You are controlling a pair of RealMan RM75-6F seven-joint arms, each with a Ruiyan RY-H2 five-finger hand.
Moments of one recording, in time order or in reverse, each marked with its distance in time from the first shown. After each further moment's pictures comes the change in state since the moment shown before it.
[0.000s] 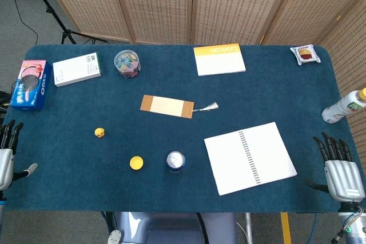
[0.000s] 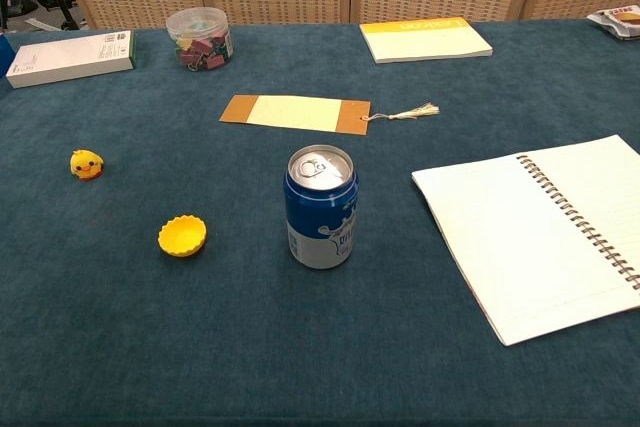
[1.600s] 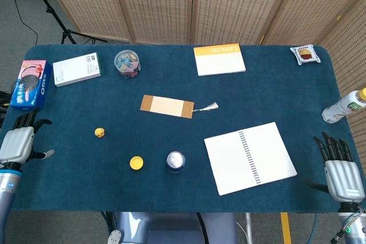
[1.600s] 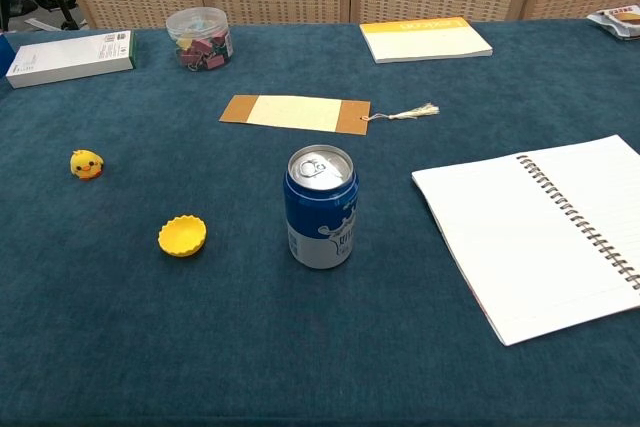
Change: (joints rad) left arm -0.212 0.077 -0.106 -0.050 -0.287 -0.398 -0.012; right arm -0.001 -0.006 0.001 0.000 -0.001 0.007 -0.008
